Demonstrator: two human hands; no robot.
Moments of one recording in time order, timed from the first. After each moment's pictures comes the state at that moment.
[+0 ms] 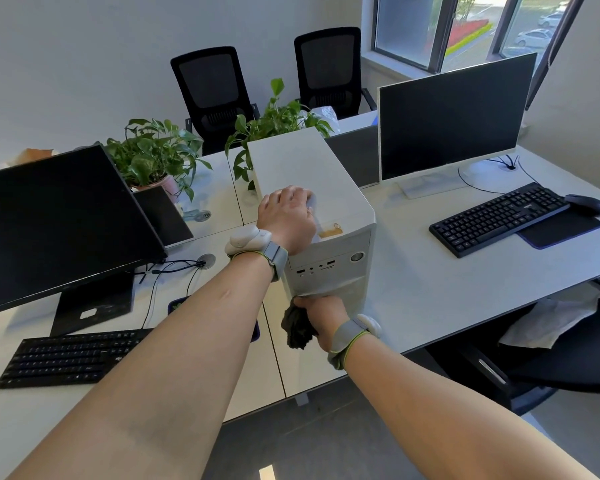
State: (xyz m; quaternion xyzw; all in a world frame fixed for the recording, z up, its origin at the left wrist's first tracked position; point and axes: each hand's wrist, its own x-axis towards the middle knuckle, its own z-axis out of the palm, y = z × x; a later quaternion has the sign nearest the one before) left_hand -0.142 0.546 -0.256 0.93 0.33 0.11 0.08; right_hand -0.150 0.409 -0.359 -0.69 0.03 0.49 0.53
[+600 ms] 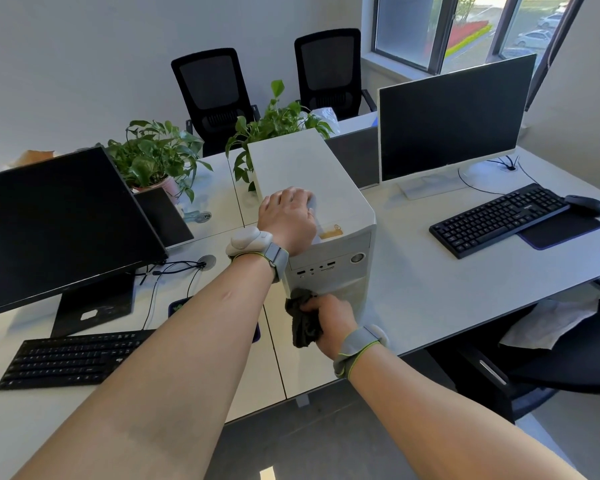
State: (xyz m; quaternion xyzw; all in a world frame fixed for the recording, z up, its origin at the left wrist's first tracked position) left_hand -0.142 0.544 -0.256 0.93 0.33 0.12 0.08; right_hand -0.151 0.406 -0.362 -0.56 0.12 0.49 0.66
